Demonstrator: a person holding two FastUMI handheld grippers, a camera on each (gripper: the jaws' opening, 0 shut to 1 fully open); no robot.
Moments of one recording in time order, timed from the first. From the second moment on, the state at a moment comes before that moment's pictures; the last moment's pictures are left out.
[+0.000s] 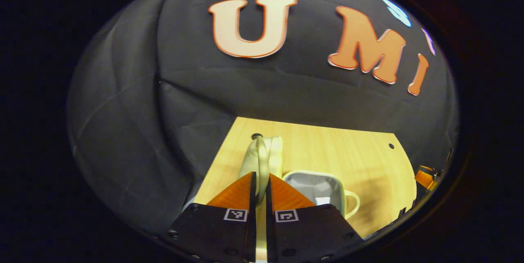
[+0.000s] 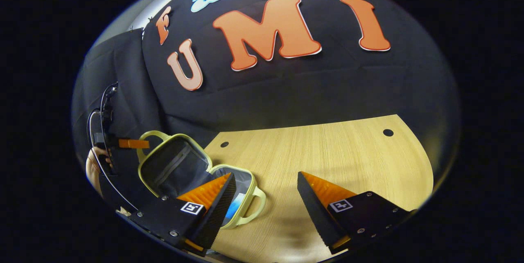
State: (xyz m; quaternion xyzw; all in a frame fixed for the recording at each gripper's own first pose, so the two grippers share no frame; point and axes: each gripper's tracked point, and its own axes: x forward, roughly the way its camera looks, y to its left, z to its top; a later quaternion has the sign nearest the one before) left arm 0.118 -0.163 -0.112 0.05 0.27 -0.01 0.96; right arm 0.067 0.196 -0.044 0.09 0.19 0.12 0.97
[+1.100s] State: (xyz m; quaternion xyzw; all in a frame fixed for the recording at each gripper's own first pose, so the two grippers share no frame) left arm 0.090 -0.423 -0.321 0.10 0.43 -0.14 0.88; right arm -0.039 -0.008 -0.072 0.08 0.20 -0.01 0.98
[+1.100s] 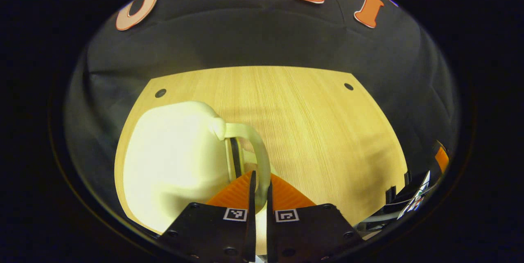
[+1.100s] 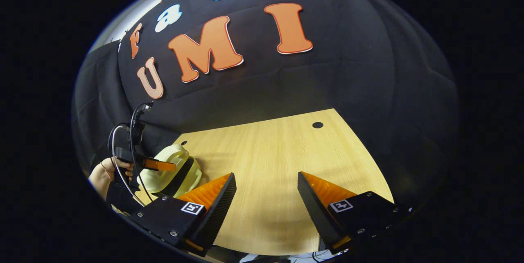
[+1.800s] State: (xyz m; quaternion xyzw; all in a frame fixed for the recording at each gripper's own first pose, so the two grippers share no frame) left arm 0.092 -0.477 -0.268 0.01 0.38 -0.12 0.92; right arm -0.025 0.000 -0.060 0.05 0.19 0.01 0.98
